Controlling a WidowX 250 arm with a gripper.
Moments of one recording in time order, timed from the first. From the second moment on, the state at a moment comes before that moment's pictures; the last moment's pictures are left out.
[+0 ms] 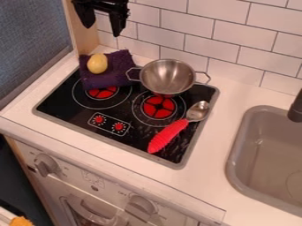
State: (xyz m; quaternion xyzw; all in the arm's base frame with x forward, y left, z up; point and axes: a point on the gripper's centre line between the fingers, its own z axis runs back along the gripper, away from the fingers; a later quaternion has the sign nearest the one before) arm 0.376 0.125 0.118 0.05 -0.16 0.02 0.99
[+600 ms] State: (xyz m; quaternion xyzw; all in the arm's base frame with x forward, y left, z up) arm 0.333 0.099 0.108 0.03 -0.15 0.13 0.98
